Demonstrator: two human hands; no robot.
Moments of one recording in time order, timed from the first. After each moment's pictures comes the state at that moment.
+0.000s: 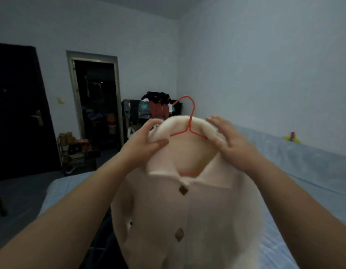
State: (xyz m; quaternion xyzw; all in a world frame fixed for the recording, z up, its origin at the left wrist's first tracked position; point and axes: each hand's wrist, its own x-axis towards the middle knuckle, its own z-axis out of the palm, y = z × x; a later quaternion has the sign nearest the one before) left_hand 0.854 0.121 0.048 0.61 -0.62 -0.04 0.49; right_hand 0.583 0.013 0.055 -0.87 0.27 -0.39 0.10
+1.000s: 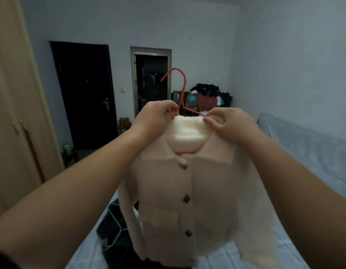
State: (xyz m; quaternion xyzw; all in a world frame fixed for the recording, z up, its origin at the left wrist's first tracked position) left_hand 0.857 0.221 0.097 0.72 -0.54 0.12 0.42; right_hand 0.675 0.058 0.095 -0.91 0.24 -0.34 0.02
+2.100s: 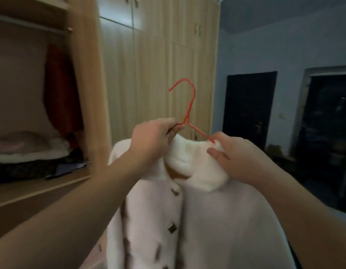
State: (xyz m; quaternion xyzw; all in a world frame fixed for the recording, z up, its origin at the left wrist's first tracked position) left_hand 0.763 0.528 0.115 0.87 -0.14 0.46 0.12; right_hand 0.736 0.288 0.107 -0.92 -0.24 -0.25 0.15
